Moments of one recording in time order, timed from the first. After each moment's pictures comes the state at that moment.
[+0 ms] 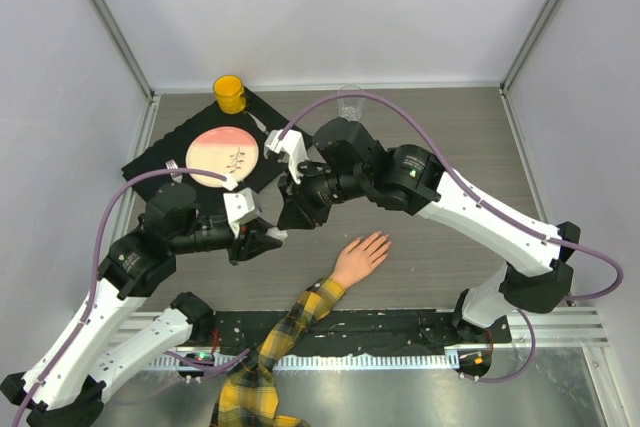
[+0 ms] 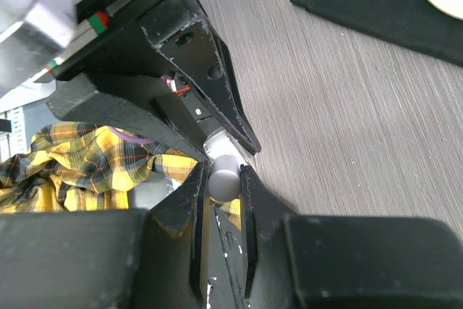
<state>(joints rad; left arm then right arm) -0.63 0.67 0.96 -0.69 0.64 0.18 1.10 1.53 1.81 -0.86 -0.34 0.10</state>
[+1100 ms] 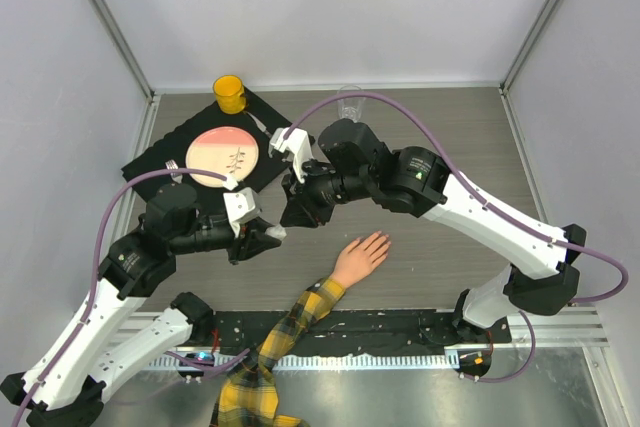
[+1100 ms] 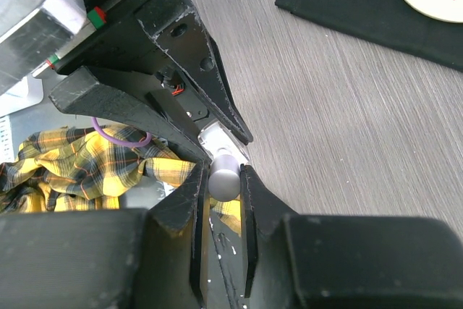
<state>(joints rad) -0.63 0.67 0.96 -0.70 0.61 0.18 1.11 1.50 1.79 -0.85 -0.29 0.10</state>
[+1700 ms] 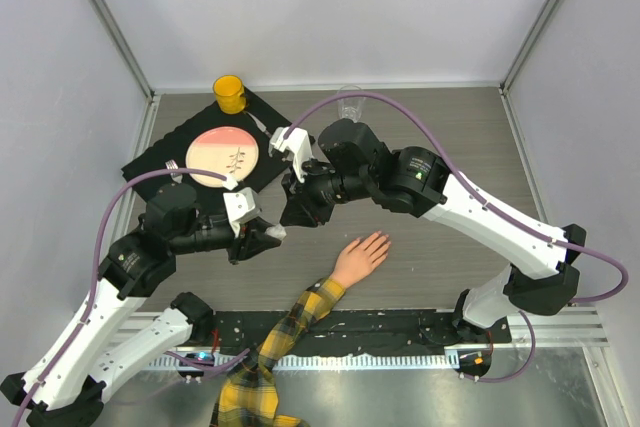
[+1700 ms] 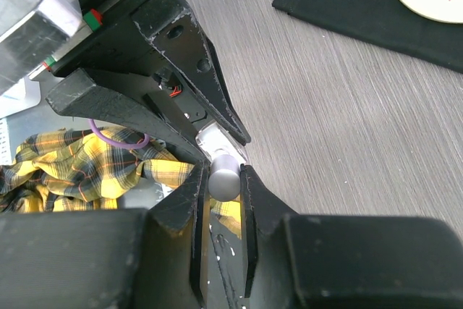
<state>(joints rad) -0.63 0.67 0.96 -0.70 0.61 0.18 1.11 1.50 1.79 -0.85 -0.28 0.10</state>
